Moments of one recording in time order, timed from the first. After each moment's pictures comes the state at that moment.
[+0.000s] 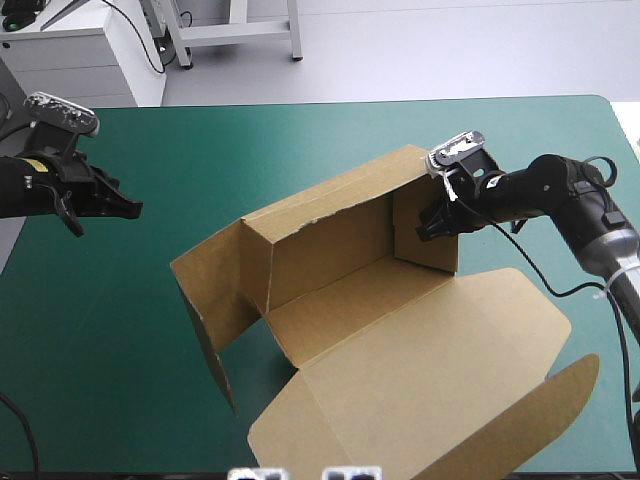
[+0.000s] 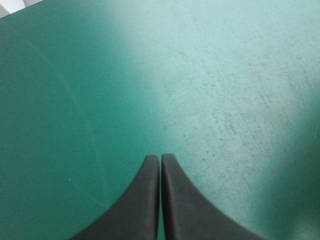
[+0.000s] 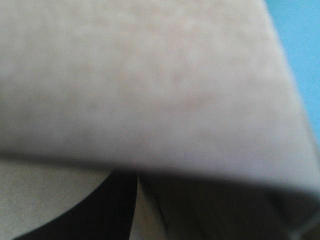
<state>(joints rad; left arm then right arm) 0.06 1.28 -1.55 -0.23 1.18 0.51 0.17 1.47 -1.33 0.46 0.91 -0.61</state>
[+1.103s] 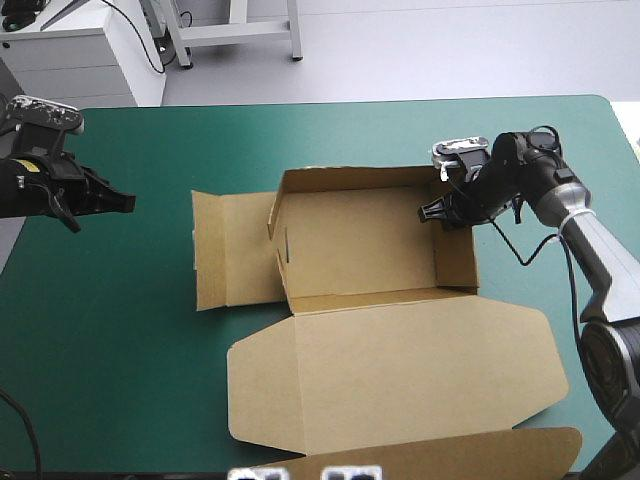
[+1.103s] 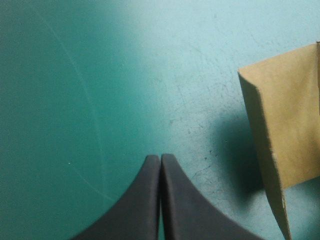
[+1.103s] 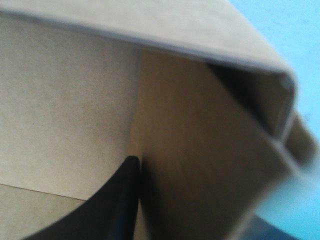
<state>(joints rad) 0.10 1.28 -1.55 -0.22 1.18 0.43 0.17 1.75 -1.53 0.17 1.07 -0.15</state>
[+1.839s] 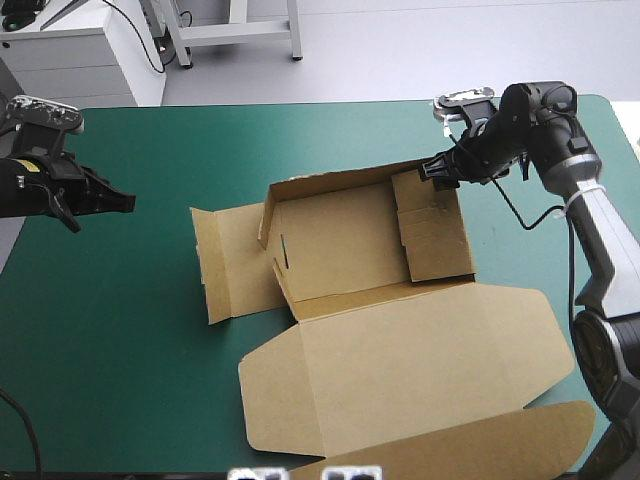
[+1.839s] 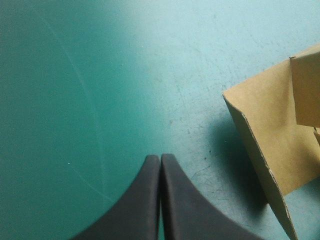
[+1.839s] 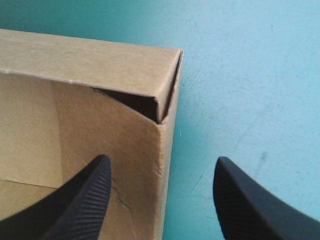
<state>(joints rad) 0.10 1.28 -1.55 -0.23 1.18 0.43 0.17 1.80 -1.86 0.14 1.24 -0.14</state>
